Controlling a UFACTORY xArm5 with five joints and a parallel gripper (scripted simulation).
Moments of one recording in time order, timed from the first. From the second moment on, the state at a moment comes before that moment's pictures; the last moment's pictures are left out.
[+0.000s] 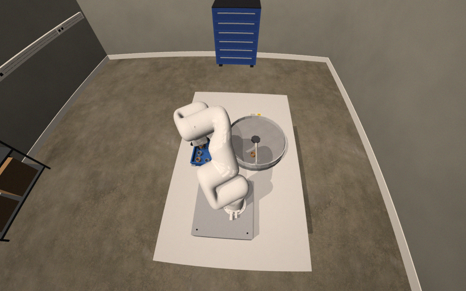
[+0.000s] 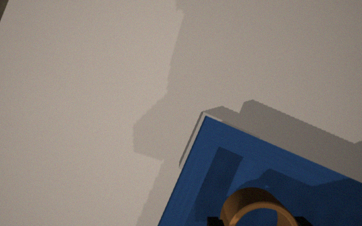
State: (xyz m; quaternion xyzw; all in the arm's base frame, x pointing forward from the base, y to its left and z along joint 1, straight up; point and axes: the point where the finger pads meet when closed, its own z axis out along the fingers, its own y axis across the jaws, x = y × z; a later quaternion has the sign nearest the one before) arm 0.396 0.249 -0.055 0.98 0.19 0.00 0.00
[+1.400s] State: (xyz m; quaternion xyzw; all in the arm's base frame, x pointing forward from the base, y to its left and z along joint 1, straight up) arm 0.396 0.249 0.040 0.98 0.19 0.00 0.00
